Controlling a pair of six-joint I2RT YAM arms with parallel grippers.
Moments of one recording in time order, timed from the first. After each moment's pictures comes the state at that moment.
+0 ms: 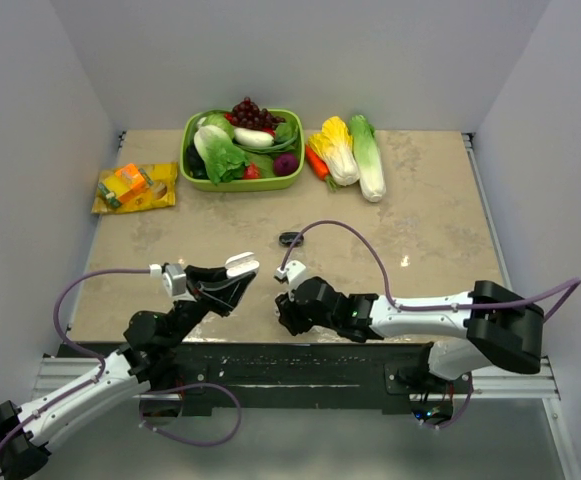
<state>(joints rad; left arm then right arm) -0.87 0.28 0.05 0.63 -0.06 -0.36 1.20 1.39 0.64 0.06 0.18 0.42</state>
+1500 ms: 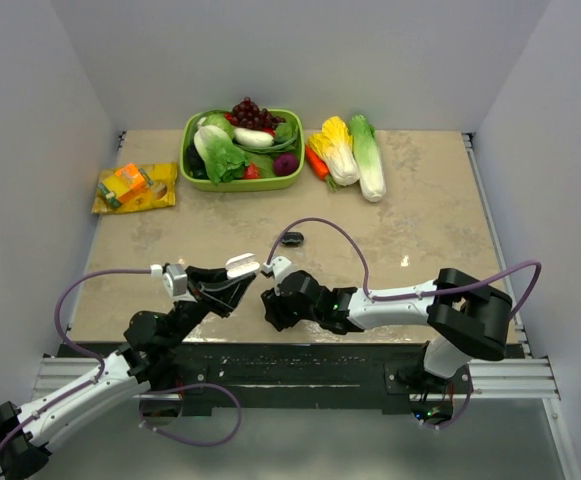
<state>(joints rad) -0.88 0.26 0.05 0.60 -0.06 -0.36 1.17 1.59 0.72 0.17 0.11 0.43</state>
